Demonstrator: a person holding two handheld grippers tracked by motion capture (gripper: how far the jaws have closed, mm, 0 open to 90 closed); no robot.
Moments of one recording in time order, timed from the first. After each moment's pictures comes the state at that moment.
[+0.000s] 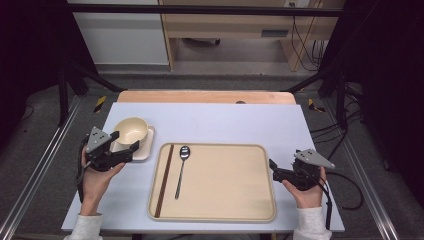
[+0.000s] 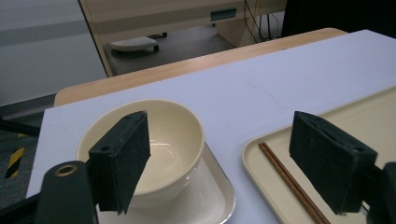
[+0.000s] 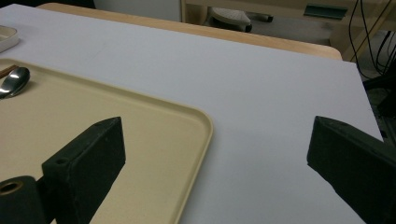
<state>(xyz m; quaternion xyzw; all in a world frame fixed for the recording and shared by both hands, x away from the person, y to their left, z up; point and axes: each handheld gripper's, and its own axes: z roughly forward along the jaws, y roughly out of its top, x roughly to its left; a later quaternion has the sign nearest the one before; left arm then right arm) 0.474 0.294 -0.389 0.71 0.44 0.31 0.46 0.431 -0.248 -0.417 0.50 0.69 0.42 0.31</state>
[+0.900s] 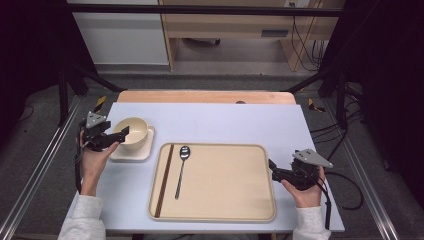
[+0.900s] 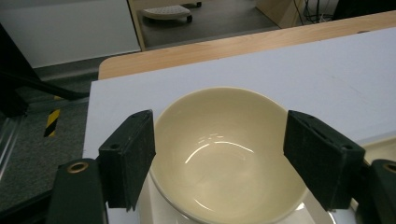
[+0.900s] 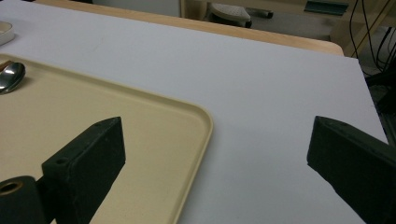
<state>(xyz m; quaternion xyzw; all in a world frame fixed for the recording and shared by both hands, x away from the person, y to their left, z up) 0.537 0.327 -0.402 0.70 0.50 0.31 0.40 0.433 -0.248 -0.420 0.50 0.69 0.42 0.31</state>
